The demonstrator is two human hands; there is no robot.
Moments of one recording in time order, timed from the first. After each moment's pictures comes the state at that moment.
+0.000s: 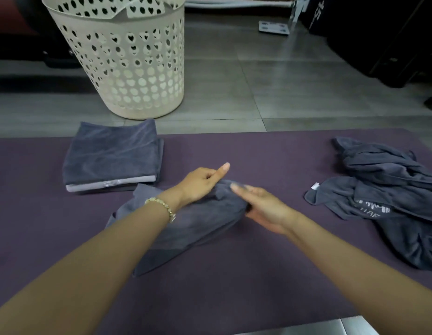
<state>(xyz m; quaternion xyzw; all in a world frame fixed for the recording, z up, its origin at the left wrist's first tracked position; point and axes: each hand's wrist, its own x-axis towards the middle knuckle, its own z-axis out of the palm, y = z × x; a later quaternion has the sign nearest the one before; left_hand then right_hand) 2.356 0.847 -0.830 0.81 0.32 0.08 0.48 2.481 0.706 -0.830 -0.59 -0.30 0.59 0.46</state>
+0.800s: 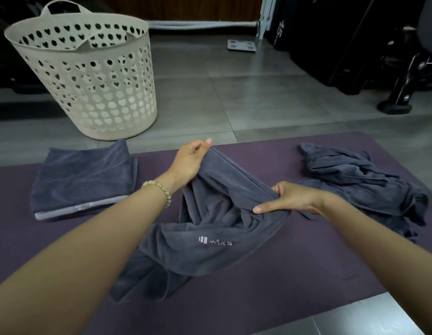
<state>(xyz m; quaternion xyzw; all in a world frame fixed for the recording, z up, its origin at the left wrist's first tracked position) 2.425 0.836 -0.762 0.75 0.30 0.27 0.53 2.584 0.642 -0.750 -0.73 -0.39 0.51 0.22</state>
